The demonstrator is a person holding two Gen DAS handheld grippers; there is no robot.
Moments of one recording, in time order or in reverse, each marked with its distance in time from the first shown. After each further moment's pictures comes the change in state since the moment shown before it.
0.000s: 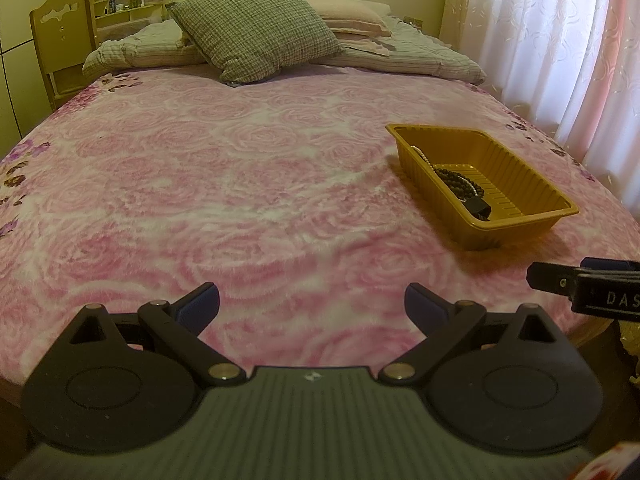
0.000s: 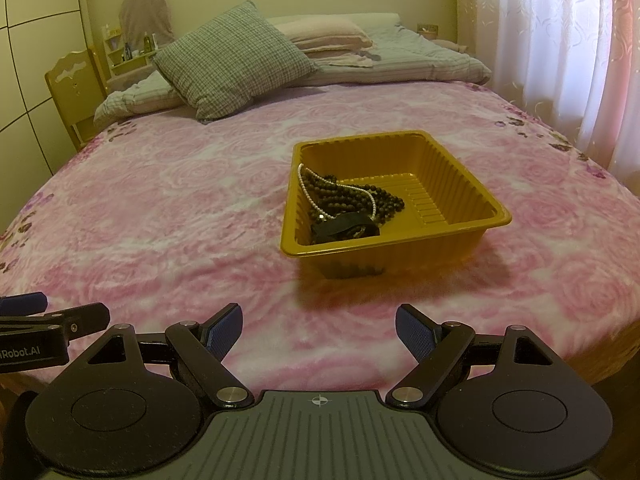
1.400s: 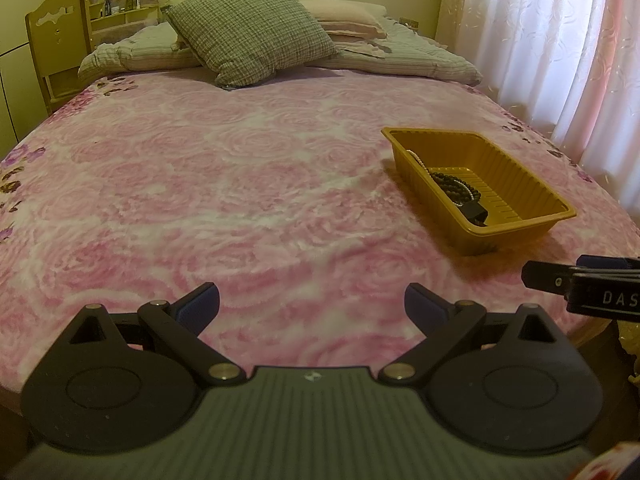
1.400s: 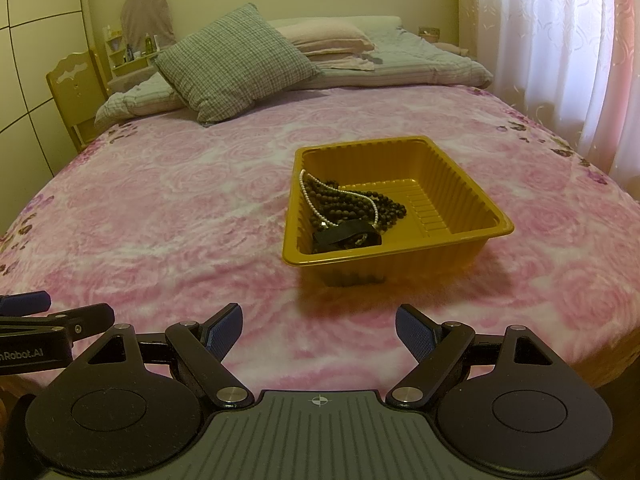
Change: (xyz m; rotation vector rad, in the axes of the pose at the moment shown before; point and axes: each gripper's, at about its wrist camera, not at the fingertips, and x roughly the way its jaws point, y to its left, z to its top) left arm 0.003 0.001 0.008 0.011 -0.001 -0.015; right arm 0.001 0.000 0.004 -0.003 -0.004 -0.001
